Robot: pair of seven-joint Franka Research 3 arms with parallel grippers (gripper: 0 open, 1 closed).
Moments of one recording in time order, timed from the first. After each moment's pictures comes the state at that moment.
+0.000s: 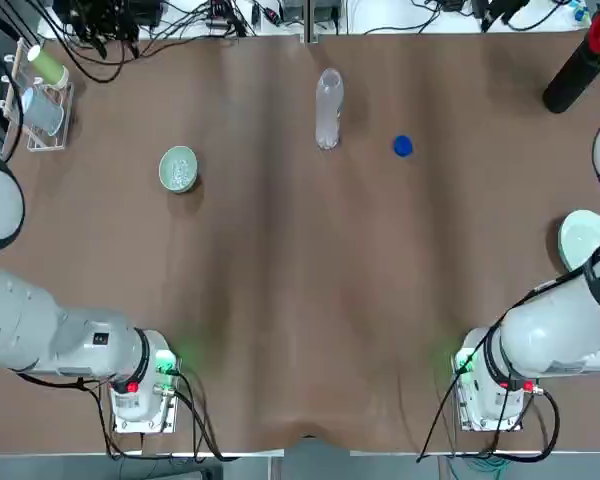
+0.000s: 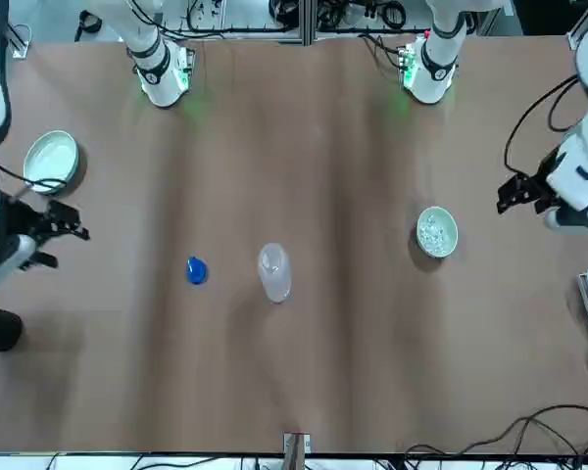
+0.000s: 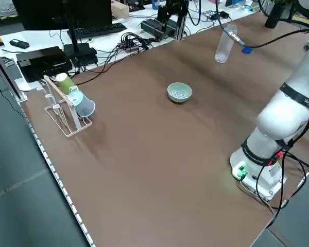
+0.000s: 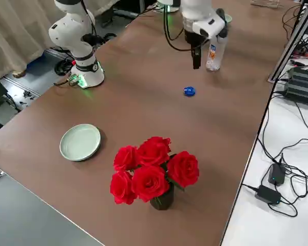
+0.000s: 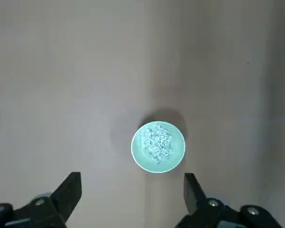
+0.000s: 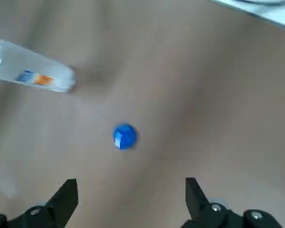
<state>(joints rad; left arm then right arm) -0.05 0.02 0.03 -1.84 -0.02 1.85 -0.01 0.00 0.31 -0.09 -1.52 0.44 1.76 -0.76</state>
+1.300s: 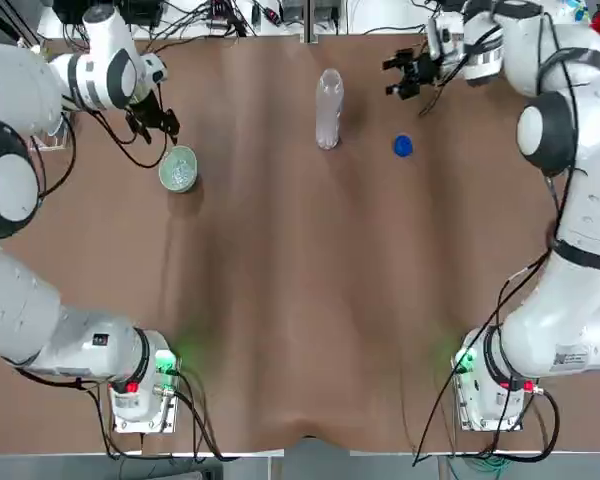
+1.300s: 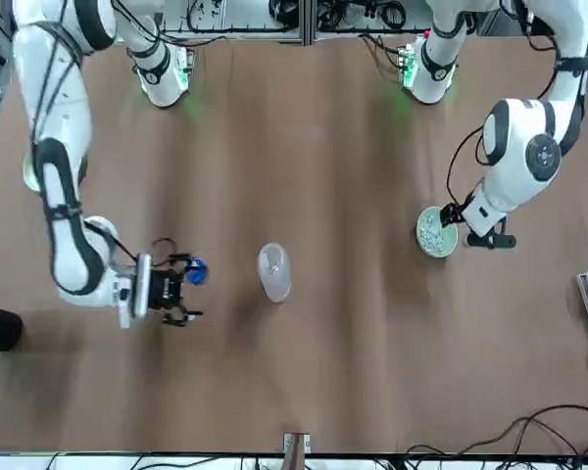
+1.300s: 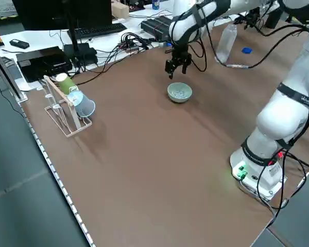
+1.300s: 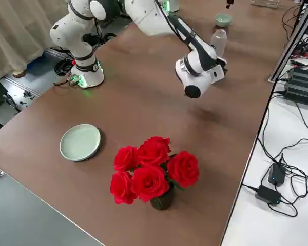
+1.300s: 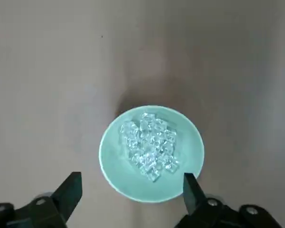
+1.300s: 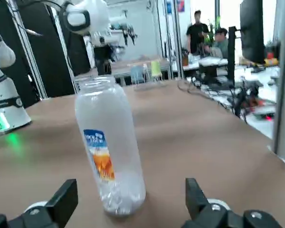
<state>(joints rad) -0.07 0.14 -0.02 -2.25 -0.02 2.34 -0.01 0.08 0.77 -0.01 -1.60 1.49 1.75 -2.26</state>
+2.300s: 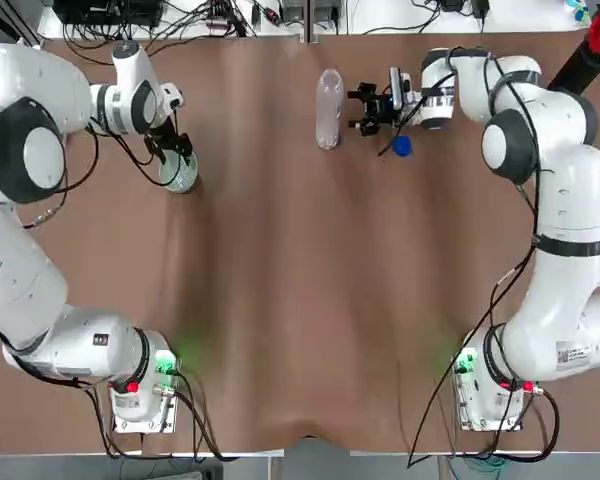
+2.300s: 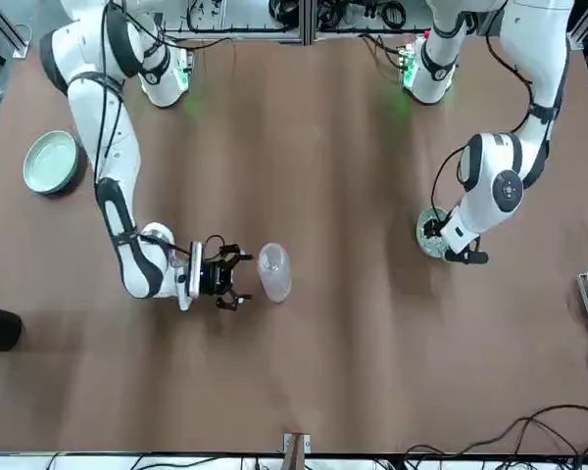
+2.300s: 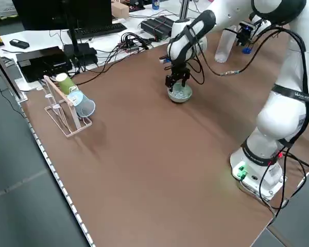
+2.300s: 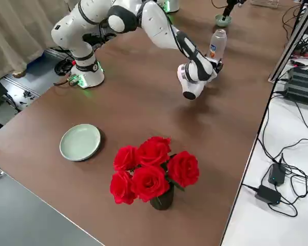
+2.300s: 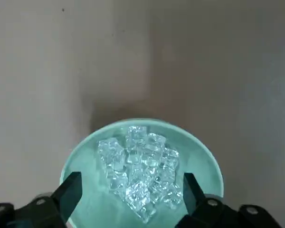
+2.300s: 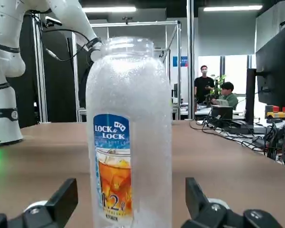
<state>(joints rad) -0.07 0.31 -0.03 -2.25 -0.02 2.45 -0.01 0.20 0.95 0.04 -1.59 1.76 1.70 -2.57</state>
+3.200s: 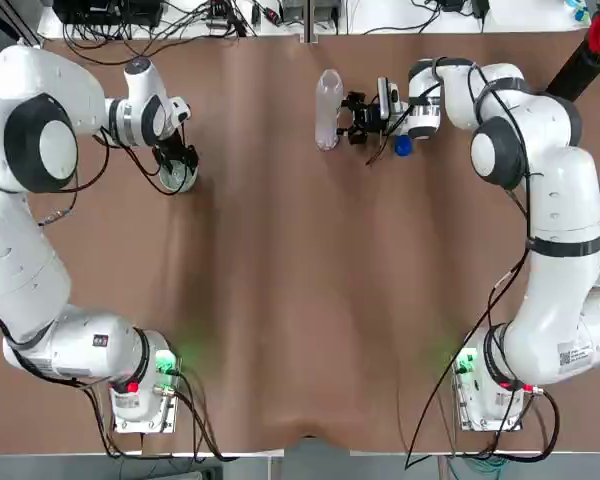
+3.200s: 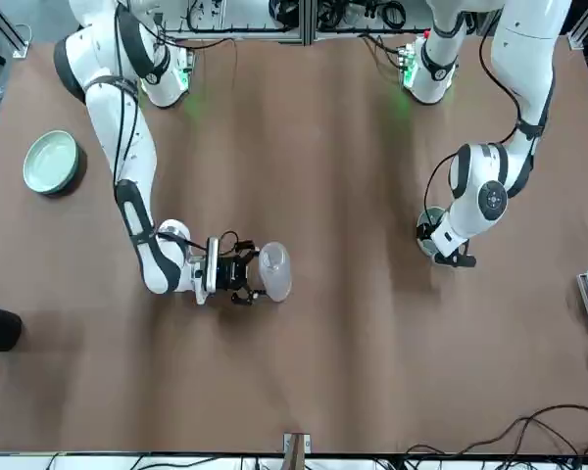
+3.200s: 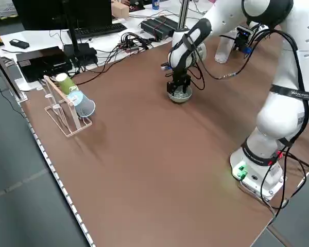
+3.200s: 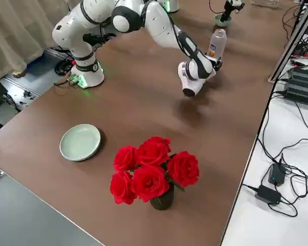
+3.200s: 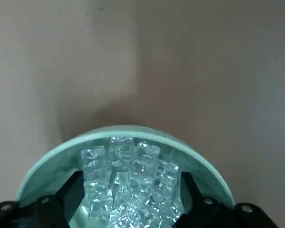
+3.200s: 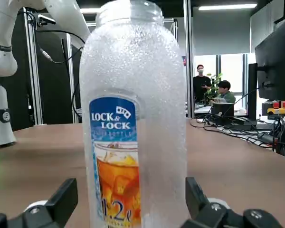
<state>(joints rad) -0.08 0.39 -0.04 -2.25 -0.02 2.52 -0.01 0.26 0.98 0.04 -1.59 1.84 1.73 -2.58</state>
